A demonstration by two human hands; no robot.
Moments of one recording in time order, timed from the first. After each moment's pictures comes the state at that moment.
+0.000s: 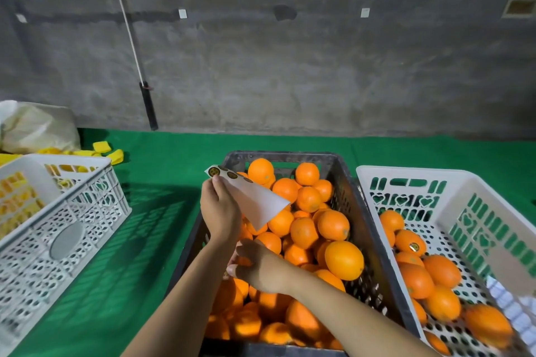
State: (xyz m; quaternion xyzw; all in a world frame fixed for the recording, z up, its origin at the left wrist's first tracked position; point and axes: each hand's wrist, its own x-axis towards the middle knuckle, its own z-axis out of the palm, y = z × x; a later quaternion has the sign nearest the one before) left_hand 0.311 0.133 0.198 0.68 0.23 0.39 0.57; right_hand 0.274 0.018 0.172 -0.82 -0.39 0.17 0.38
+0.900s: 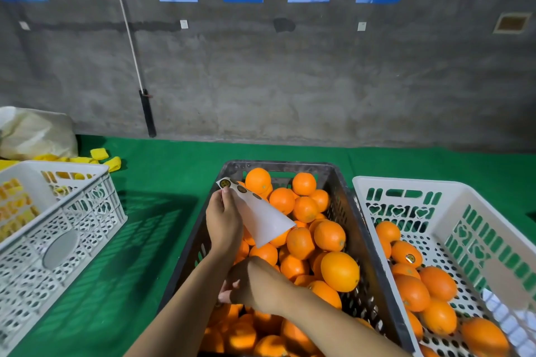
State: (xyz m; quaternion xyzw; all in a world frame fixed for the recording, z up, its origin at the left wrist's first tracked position) left_hand 0.317 0.129 0.187 0.71 0.19 0.34 0.59; right_hand 0.271 0.017 0.166 -0.85 -0.39 0.17 0.32
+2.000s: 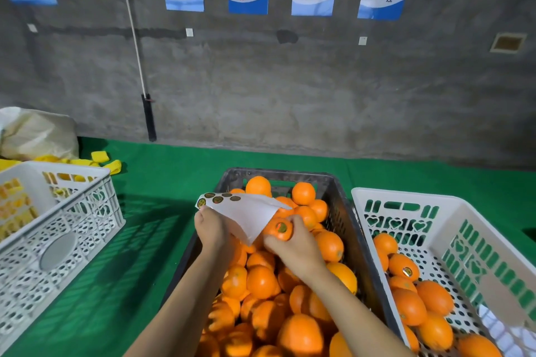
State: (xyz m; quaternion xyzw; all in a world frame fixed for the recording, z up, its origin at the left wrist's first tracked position) left_hand 0.324 0.140 0.203 0.46 0.34 0.25 0.78; right_hand 0.316 -0.028 0.184 -0.85 -0.09 0.05 0.52
